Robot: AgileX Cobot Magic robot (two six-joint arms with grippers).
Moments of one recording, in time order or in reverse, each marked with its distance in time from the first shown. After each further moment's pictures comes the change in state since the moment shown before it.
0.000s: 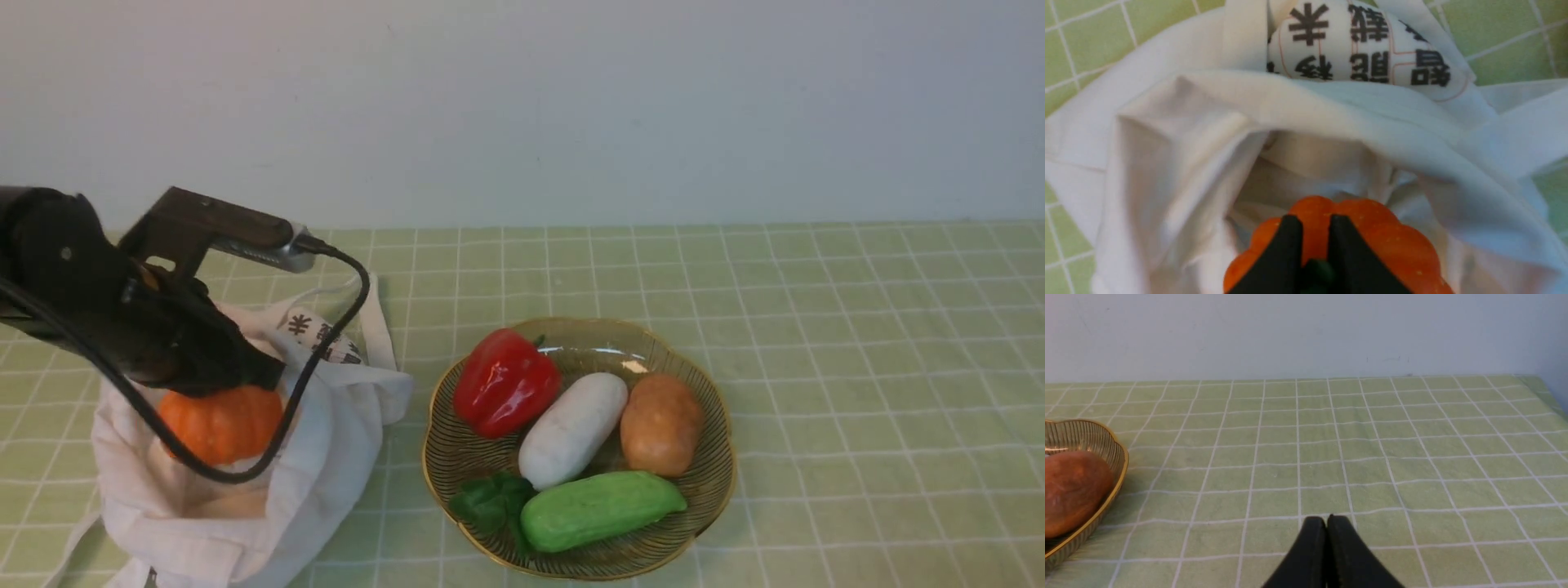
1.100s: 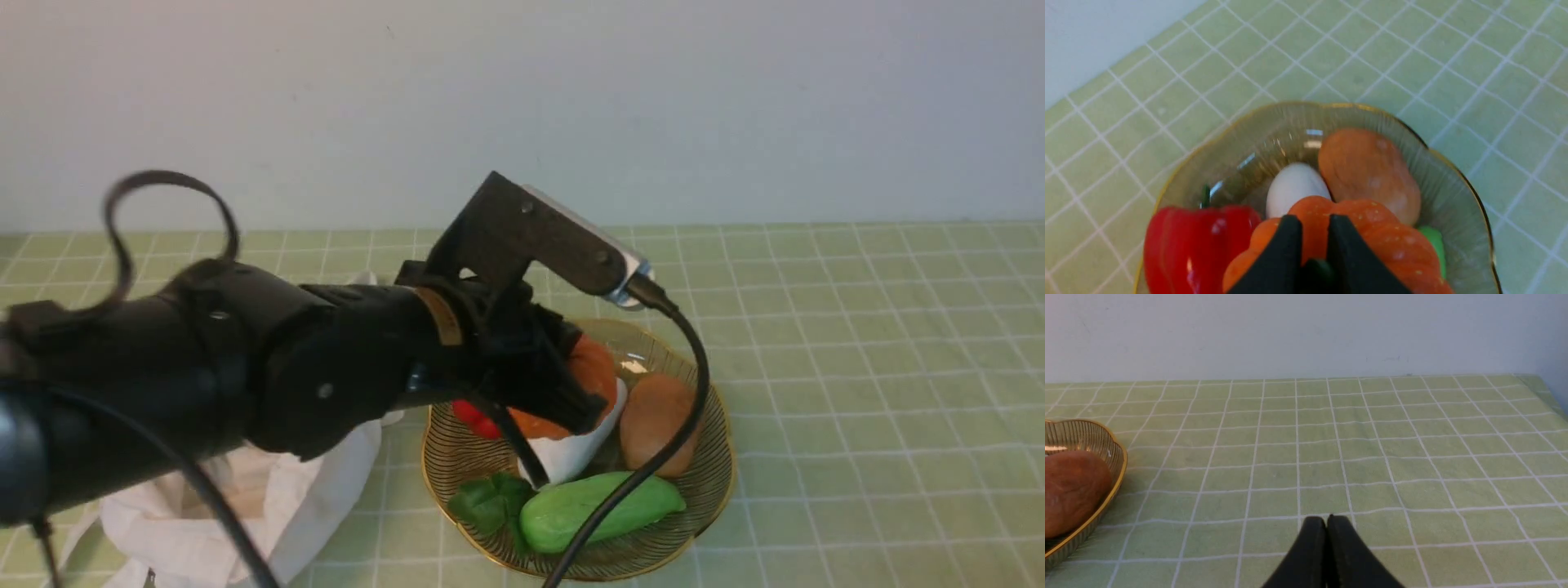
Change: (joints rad) right arm 0.000 0.000 0.000 0.000 0.000 0.000; left arm -0.587 0.061 0.000 -0.108 -0.535 -0.012
